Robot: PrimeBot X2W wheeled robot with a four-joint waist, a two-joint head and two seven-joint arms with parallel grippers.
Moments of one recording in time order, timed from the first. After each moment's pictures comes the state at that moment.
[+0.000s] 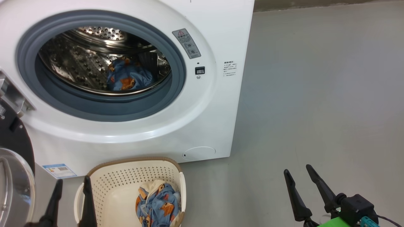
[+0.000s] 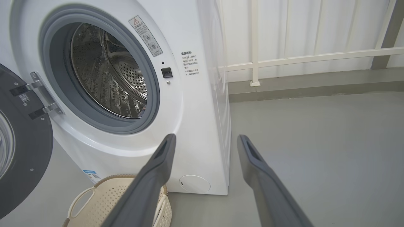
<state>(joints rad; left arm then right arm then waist) 0.11 0.07 0.04 -0.02 -0.21 0.01 -0.26 0.06 -0.06 0.09 0.06 0.23 0.13 -0.26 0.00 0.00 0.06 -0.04</state>
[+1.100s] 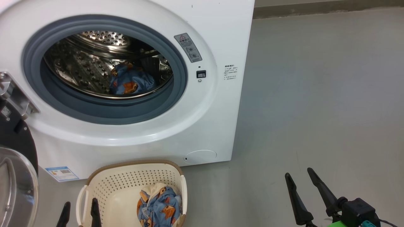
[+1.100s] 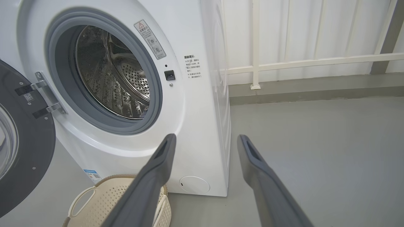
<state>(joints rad) 0.25 0.05 0.02 -0.09 -0.20 0.05 -0.26 0.09 -0.07 0.08 0.04 0.22 0.13 -0.26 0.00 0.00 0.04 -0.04</state>
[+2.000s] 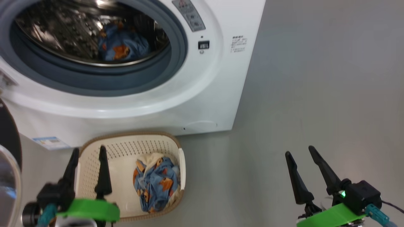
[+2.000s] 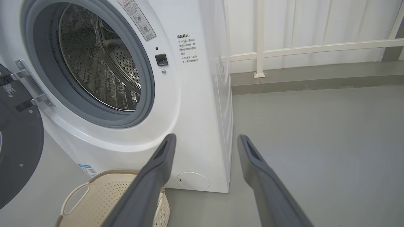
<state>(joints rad) -0.08 0.05 -0.03 0.11 -0.21 -0.02 -0.26 0.01 -0.07 0.08 0.01 0.22 0.13 -0.26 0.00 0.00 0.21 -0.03</state>
